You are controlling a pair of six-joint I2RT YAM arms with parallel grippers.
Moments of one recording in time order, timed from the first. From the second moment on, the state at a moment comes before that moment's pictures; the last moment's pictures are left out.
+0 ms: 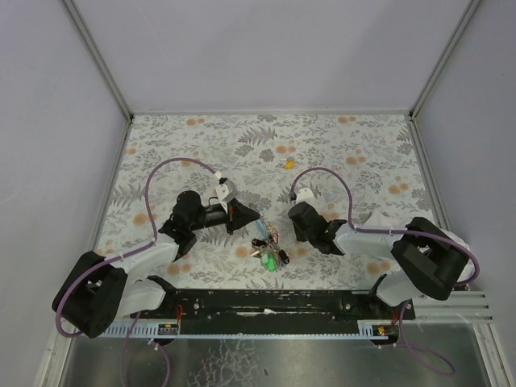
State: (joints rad) left arm -0.51 1.18 0.37 0.70 0.74 -0.16; right arm 0.86 1.48 0.58 0.01 0.39 0.41
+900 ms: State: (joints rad) left arm -0.51 1.17 0.37 0.69 0.73 -0.15; right arm 0.87 1.31 0.61 -0.04 0.29 0.19
